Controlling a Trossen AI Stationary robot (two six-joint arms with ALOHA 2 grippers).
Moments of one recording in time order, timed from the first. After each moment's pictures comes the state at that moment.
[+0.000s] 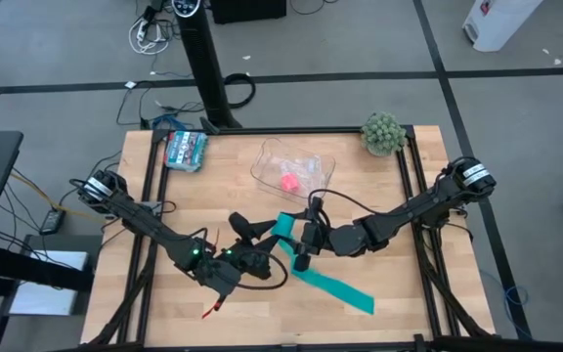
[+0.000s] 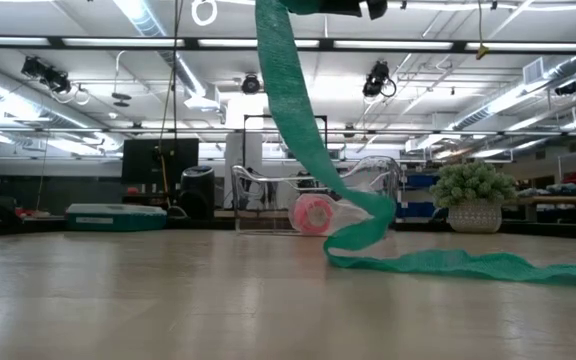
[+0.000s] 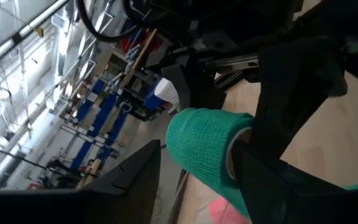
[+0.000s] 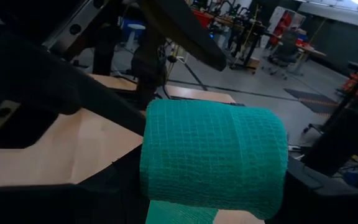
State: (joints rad) left arm -0.58 1.63 1.17 0.13 -1.23 0.60; right arm 0.41 1.61 1.03 0.39 0.74 -0.12
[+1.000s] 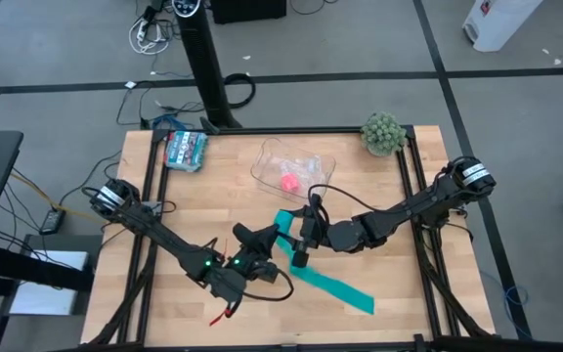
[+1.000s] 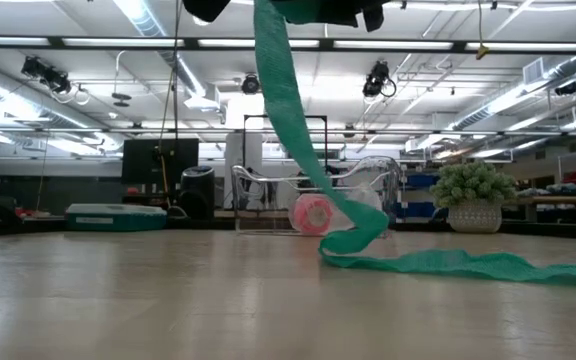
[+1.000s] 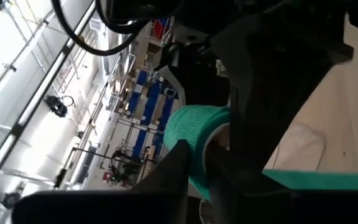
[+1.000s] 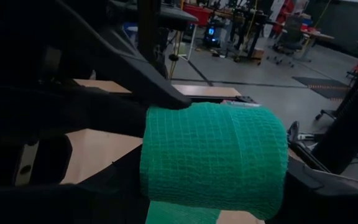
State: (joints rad) left arm -0.58 1.76 1.17 0.41 -1.43 0.96; right arm 0.40 1.61 1.03 0.40 0.70 -0.04
